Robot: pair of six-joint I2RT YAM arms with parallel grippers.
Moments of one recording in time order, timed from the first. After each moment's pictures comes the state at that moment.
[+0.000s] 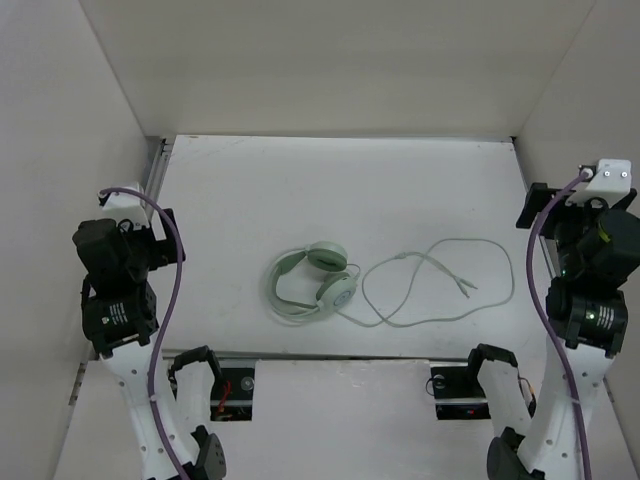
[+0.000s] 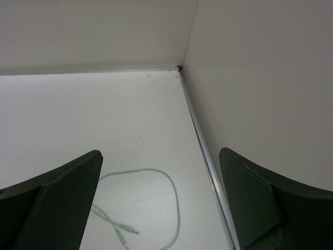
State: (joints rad) left arm 0.35 0.71 1.22 -0.94 0.08 0.13; right arm -0.30 0.73 1.27 -0.64 -0.05 -0.14
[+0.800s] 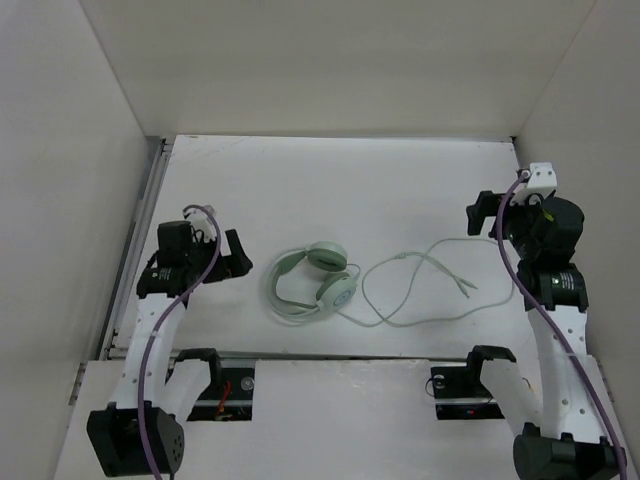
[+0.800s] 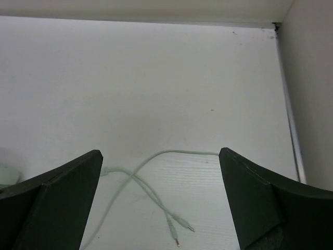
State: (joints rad) left arm 0.05 0.85 0.75 -0.67 0.31 -0.20; right arm -0.11 0.77 0.93 -0.42 -0.16 -0.02
